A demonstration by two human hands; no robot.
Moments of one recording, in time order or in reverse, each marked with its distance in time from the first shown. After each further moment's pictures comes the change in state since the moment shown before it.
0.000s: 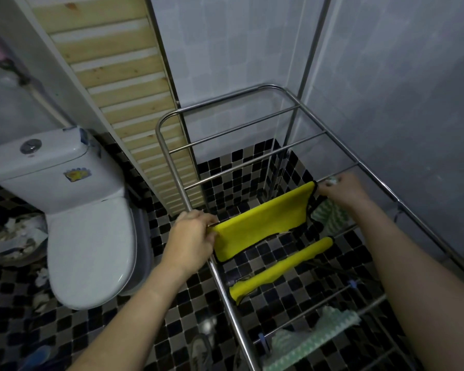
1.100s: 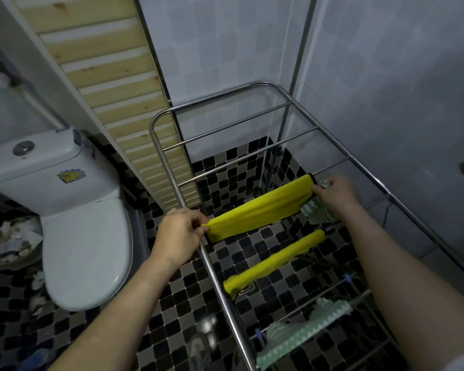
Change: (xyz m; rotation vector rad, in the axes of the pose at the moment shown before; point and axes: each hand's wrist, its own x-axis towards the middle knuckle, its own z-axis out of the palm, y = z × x) left_hand 0.004 -0.006 0.000 -0.114 0.016 -0.030; right_hand -0.014 0.010 0.005 -0.056 0.087 -0.006
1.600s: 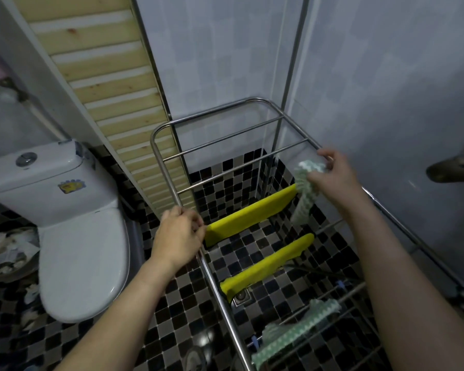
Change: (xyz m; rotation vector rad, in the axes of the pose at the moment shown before) left_hand -0.006 0.022 -0.017 0.092 -0.042 -0.067; right_hand -0.051 -0.046 -0.050 0.491 -0.025 -0.214
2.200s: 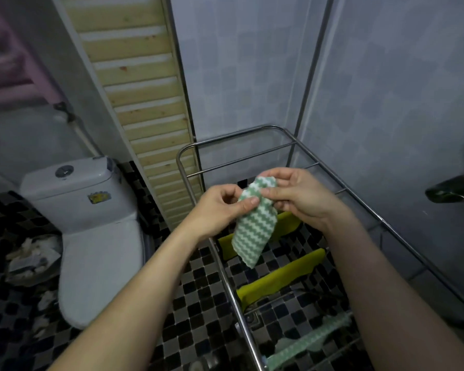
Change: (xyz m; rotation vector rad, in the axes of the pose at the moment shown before) left_hand 0.003 0.060 -0.076 -0.934 -0.217 0.152; right_hand -0.054 -0.078 0.053 0.390 -0.607 -0.041
